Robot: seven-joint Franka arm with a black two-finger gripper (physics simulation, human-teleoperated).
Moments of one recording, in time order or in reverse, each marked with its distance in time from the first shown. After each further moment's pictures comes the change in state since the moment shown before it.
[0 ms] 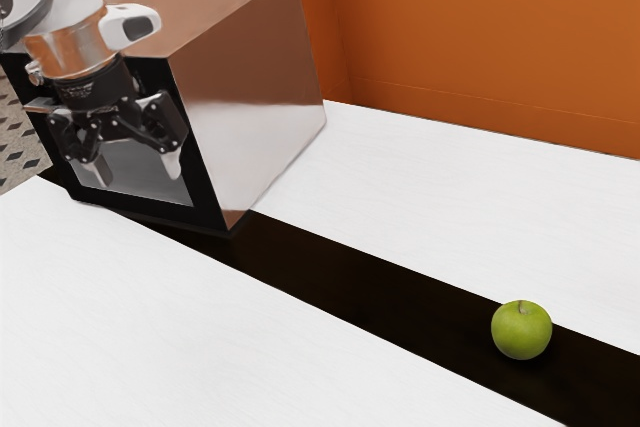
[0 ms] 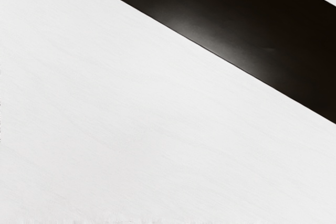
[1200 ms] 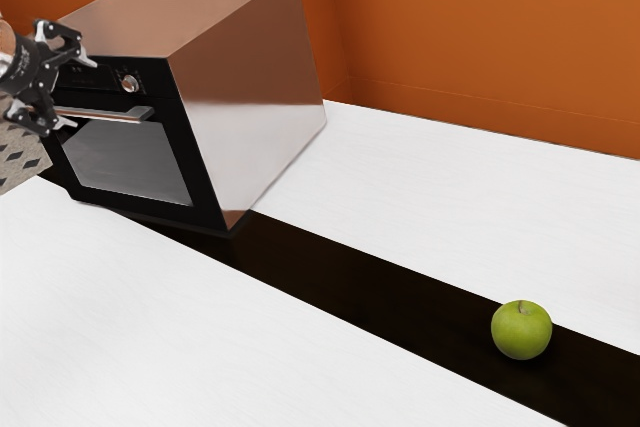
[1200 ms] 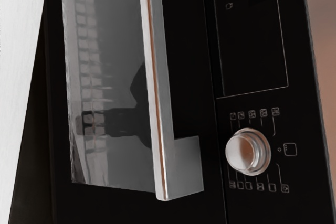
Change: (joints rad) arm 0.662 -0.032 -0.260 -0.266 -0.289 0.906 -0.690
